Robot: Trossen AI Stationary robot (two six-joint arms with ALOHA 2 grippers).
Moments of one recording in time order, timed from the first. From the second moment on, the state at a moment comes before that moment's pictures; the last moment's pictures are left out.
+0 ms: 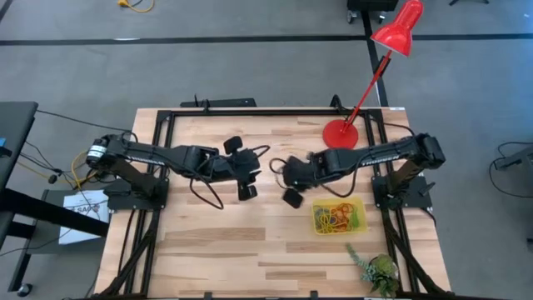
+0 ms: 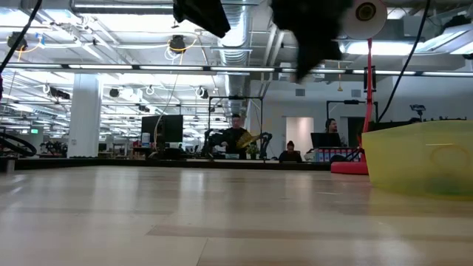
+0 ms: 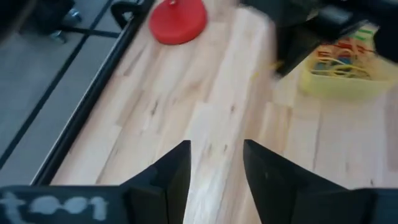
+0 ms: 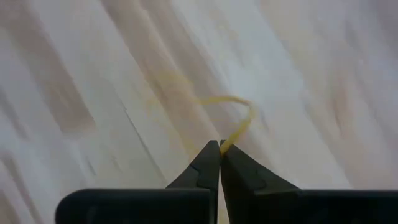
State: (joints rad) left arm -0.14 1.53 1.42 -0.71 -0.45 -0.21; right arm 0.14 1.65 1.40 -0.95 0.19 0.59
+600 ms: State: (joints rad) left arm -0.13 1.52 1.42 -0.69 -0.65 -0.23; right arm 0.49 1.65 1.40 -1.47 -0.08 1.23
